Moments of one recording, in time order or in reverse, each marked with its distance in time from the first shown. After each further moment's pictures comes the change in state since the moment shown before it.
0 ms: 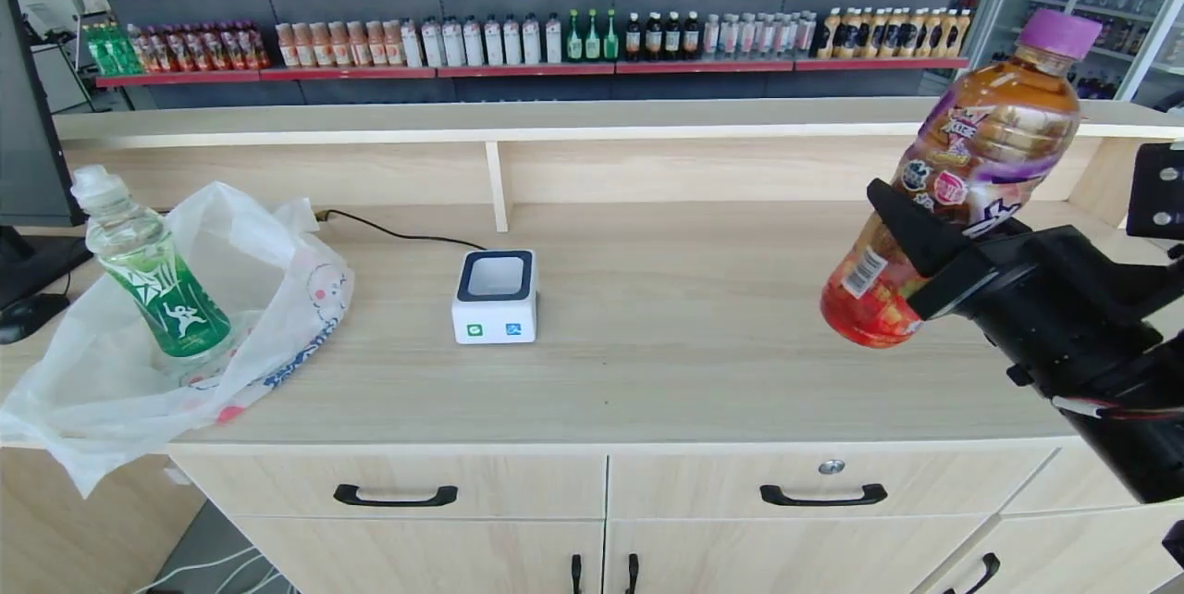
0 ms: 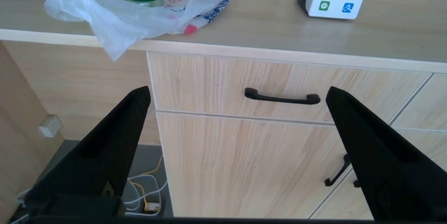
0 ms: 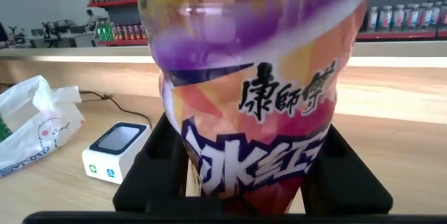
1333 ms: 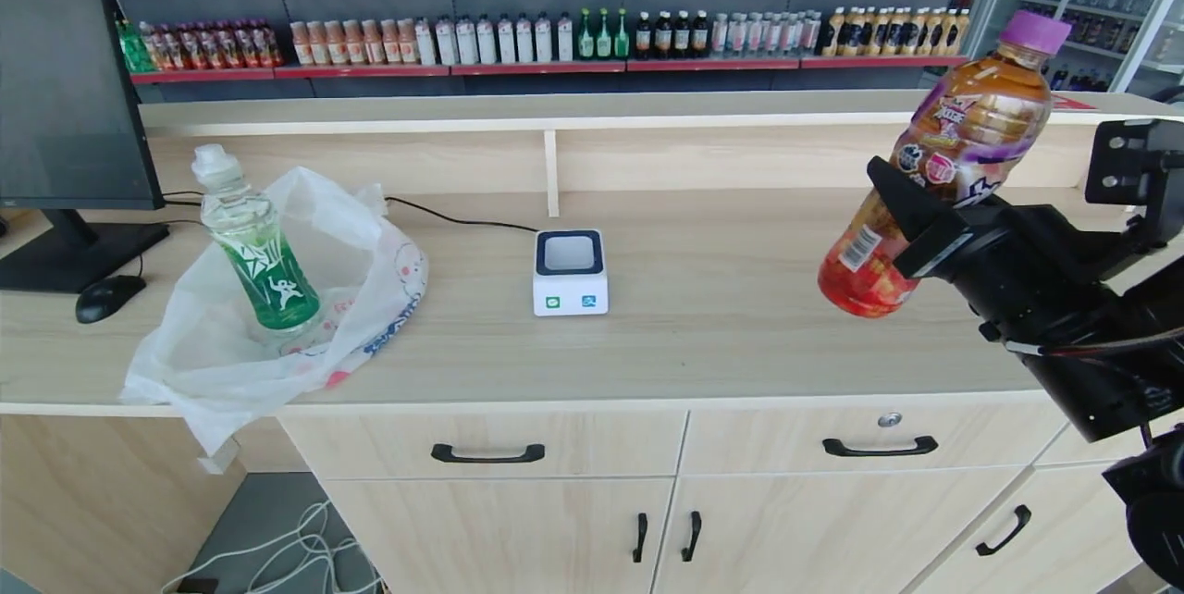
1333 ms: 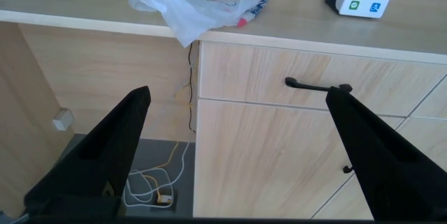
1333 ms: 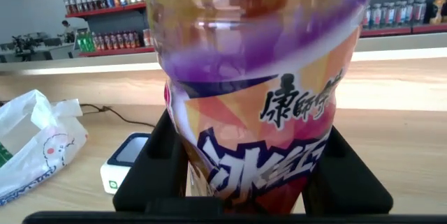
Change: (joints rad) left arm 0.001 0.000 0.000 -0.005 0.003 -0.027; right arm -0.084 0.089 -0.097 0.001 0.001 0.043
